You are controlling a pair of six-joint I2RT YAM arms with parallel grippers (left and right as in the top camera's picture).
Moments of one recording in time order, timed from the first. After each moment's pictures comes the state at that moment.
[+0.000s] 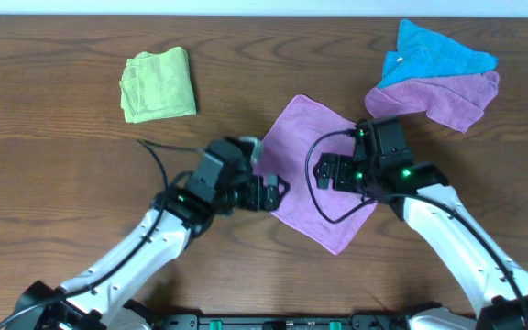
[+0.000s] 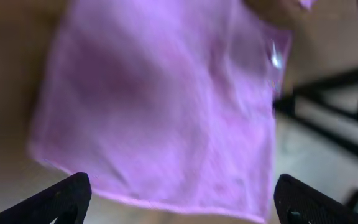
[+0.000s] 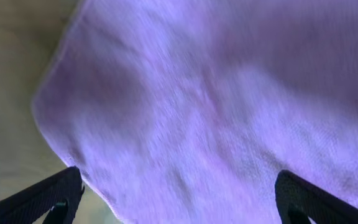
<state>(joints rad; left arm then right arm) -0.54 1.38 0.73 -0.15 0.35 -0.48 0.30 1.41 0.86 -0.58 -0.19 0.44</state>
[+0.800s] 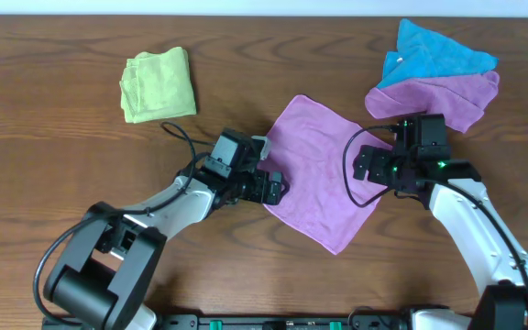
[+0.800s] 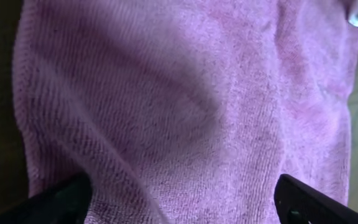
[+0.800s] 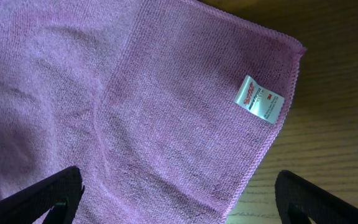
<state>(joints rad) -0.52 1.73 0.81 -0.08 0.43 -0.37 0.06 1.44 0.85 -0.55 -0.13 0.32</state>
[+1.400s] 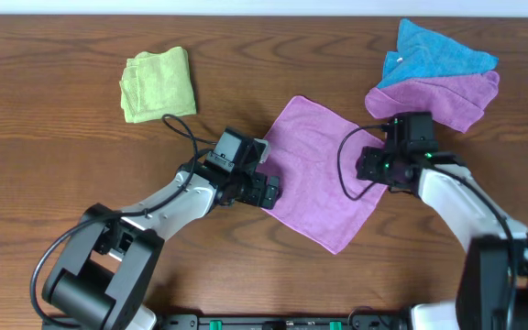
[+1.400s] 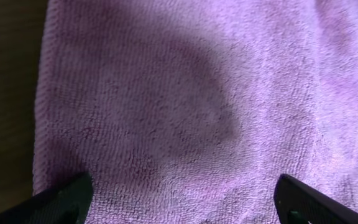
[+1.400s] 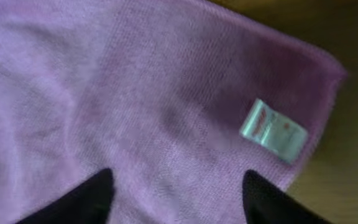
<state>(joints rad) -0.52 1.72 0.85 -0.27 0.33 -0.27 0.06 1.61 0.85 -0.42 -0.13 0.27</state>
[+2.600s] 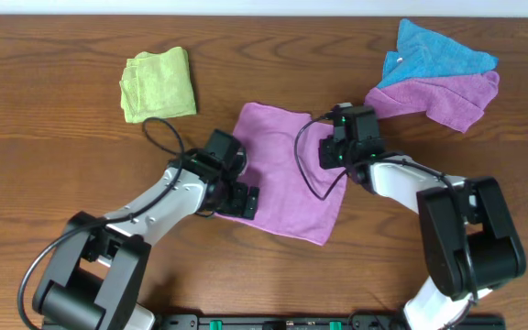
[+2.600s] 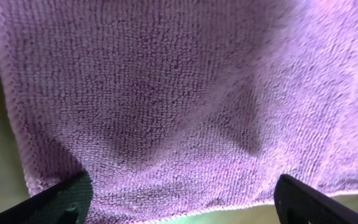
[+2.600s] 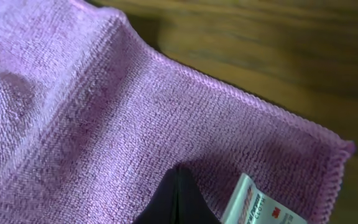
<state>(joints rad) -0.46 1.67 0.88 -0.62 0.25 -0.28 0.27 1.86 0.87 0.07 -0.12 0.13</state>
